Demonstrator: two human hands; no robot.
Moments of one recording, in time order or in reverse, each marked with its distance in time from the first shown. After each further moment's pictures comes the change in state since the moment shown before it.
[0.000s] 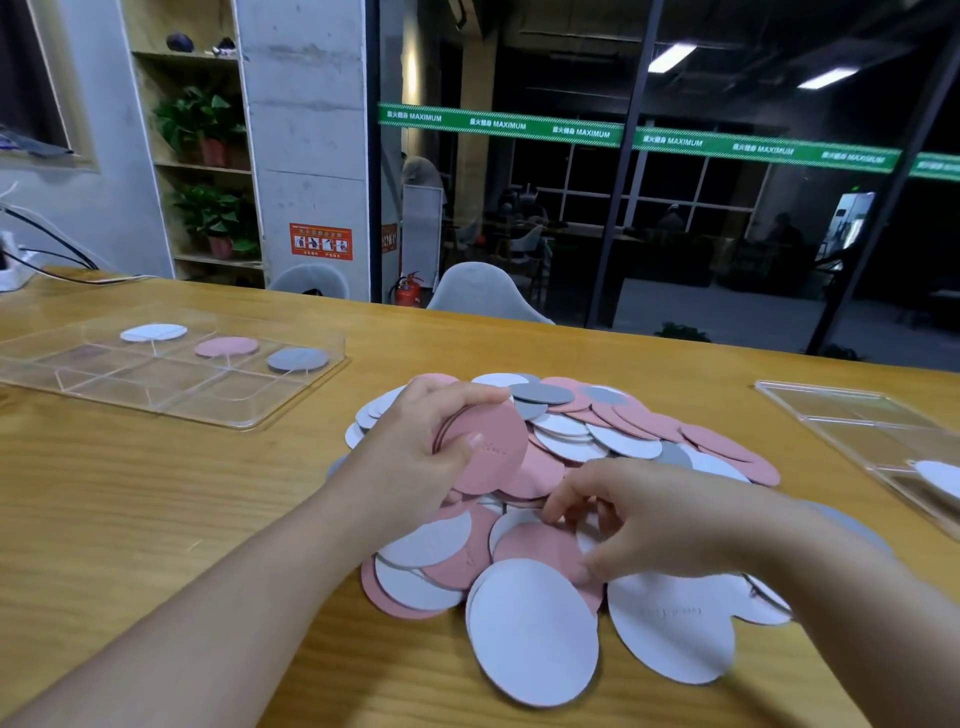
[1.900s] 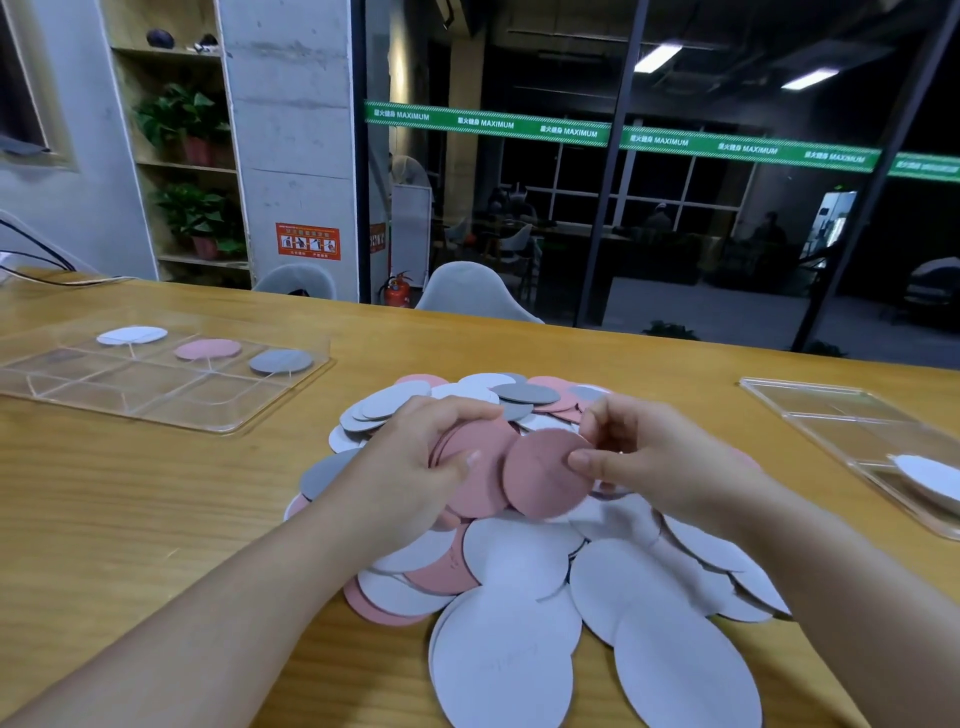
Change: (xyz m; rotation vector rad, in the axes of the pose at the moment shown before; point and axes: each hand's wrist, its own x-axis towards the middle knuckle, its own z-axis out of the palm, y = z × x) left_hand -0.003 0.006 0.009 -0.062 -0.050 -0.099; right_hand 0.019 0.032 -0.003 0.689 0.359 -0.077
